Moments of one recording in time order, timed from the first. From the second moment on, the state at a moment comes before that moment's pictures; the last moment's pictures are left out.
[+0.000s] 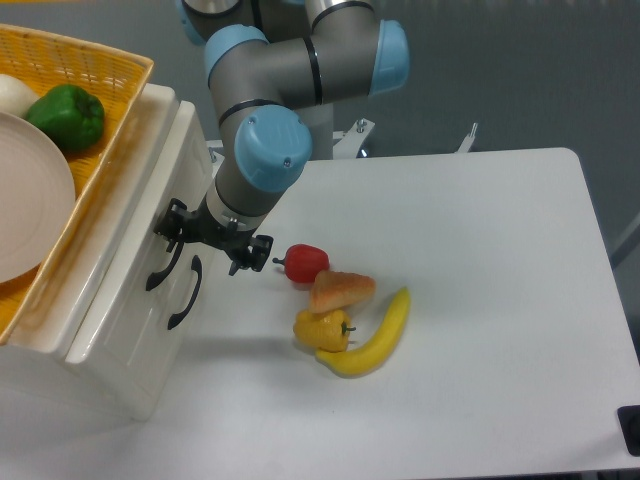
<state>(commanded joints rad) 2.27 -1.83 -1.58 -1.44 1.15 0.47</state>
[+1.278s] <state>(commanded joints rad) 2.27 -1.84 -1.58 -1.43 1.17 0.47</state>
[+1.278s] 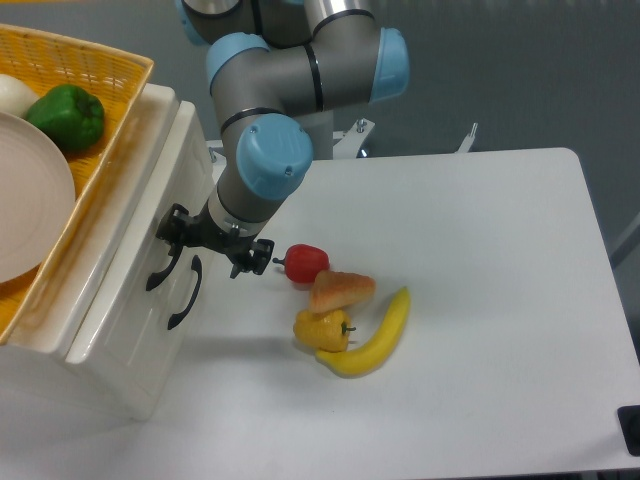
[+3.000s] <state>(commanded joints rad) 2.30 -1.86 -1.54 -1.43 1.22 0.48</state>
